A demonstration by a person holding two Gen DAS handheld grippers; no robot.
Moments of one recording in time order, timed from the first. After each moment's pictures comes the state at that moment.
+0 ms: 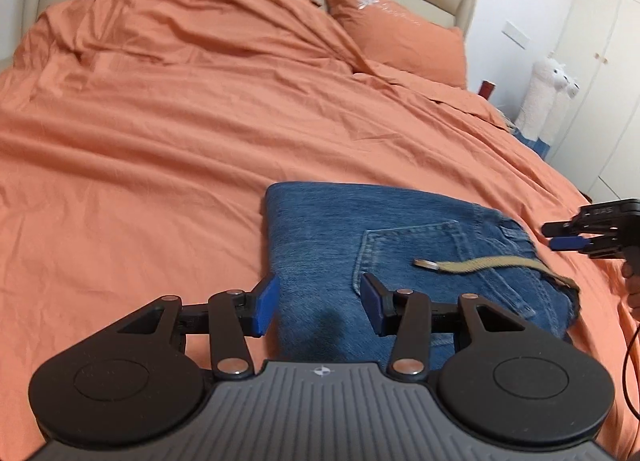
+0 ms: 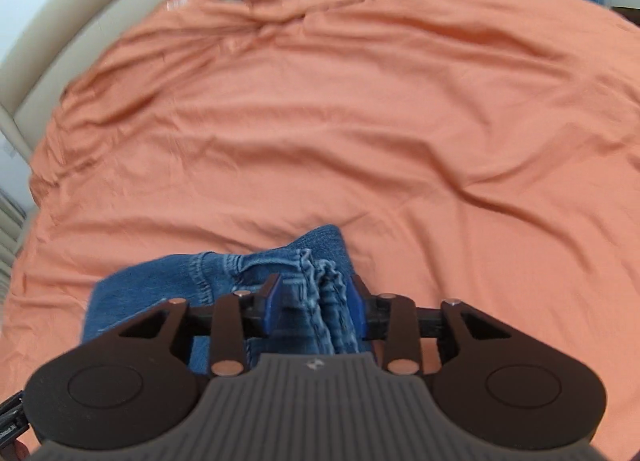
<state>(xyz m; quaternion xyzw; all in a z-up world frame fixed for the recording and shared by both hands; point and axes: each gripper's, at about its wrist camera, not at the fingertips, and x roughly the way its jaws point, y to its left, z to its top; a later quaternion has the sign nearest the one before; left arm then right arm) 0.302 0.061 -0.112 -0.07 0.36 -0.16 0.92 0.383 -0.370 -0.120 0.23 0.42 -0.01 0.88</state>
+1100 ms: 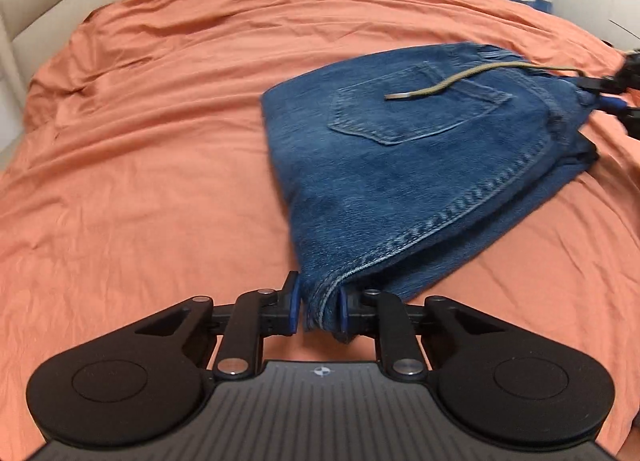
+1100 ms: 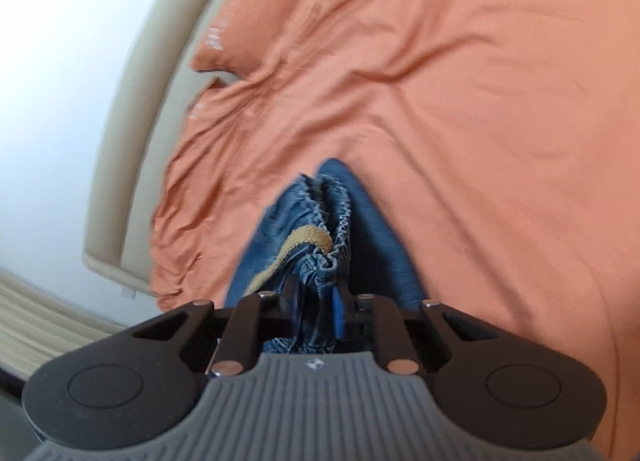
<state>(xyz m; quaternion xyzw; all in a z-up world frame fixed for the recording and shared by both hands) 0.216 0.027 -0.137 0.14 0.43 -0.11 0.89 0.245 -0.404 -0.169 0.50 0.31 0.05 0.81</state>
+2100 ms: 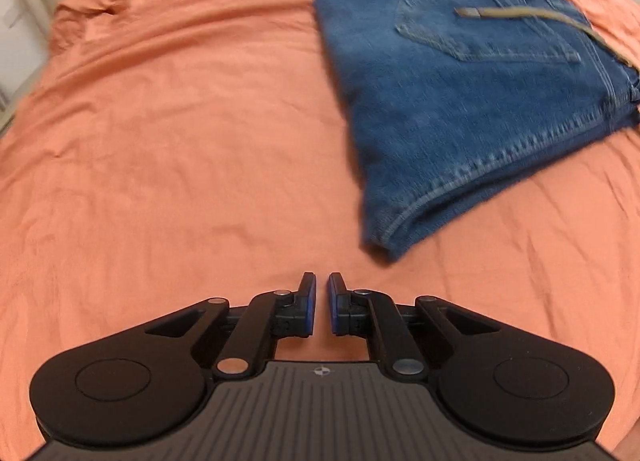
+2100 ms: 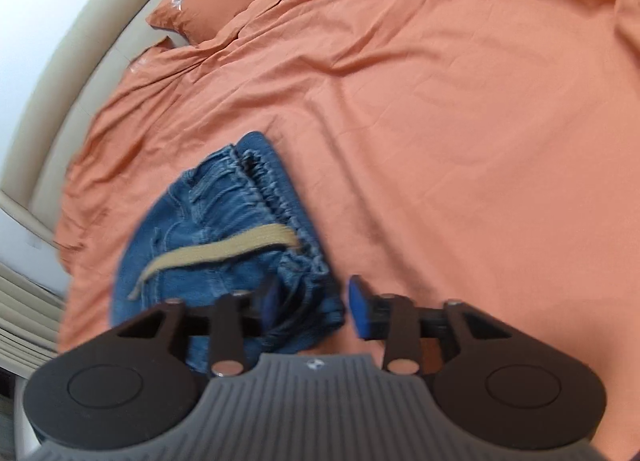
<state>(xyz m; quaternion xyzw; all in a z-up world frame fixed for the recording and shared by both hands) 0.214 0.051 -0.148 0.13 0.51 -0.04 0.85 0.235 -0.394 -0.171 0.37 0.38 -0.05 0.85</state>
